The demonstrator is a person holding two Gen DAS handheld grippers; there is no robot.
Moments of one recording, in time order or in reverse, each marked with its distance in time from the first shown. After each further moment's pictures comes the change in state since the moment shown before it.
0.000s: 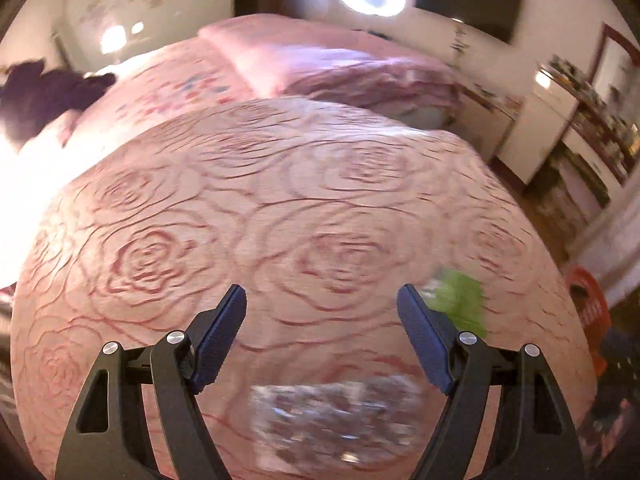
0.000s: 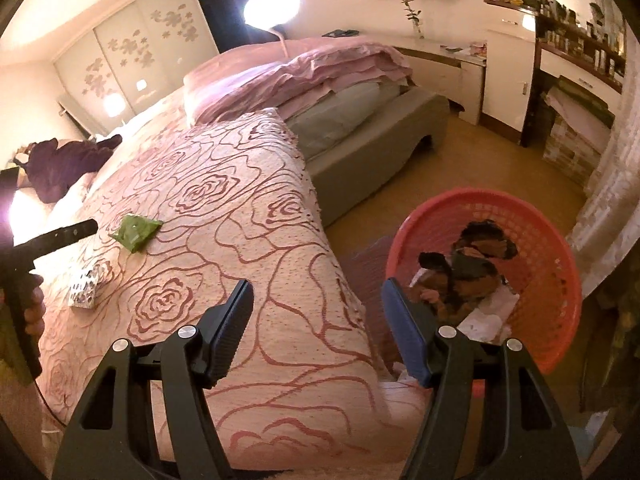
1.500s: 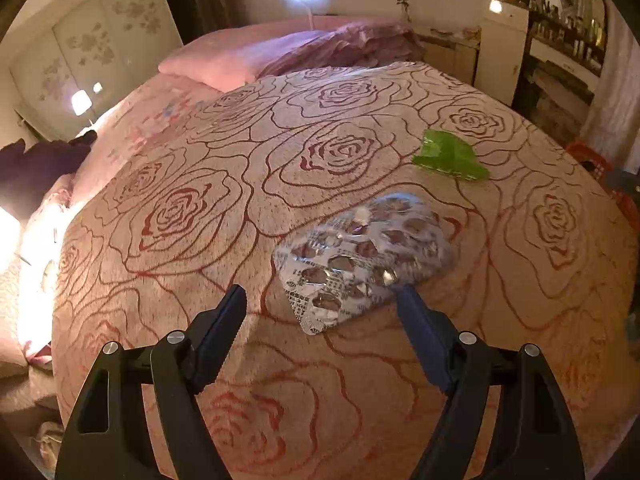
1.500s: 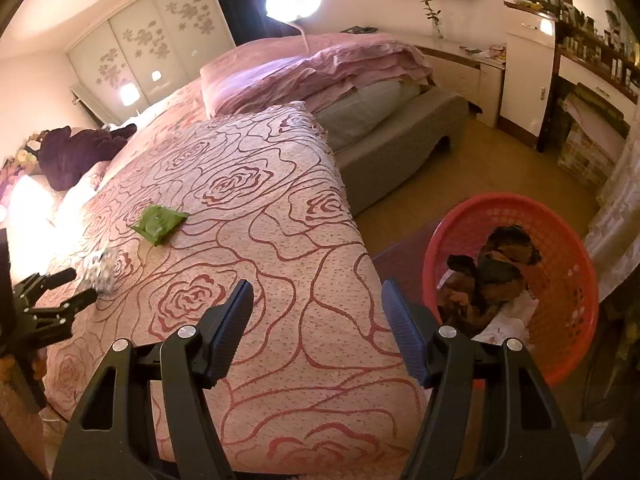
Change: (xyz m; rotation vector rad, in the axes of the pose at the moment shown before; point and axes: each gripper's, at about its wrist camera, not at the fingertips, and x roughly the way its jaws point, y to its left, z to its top) left arm -0.025 -0.004 -0.069 0.334 0.022 0.056; right arm 0.002 0.019 0.000 -0.028 0.016 0.038
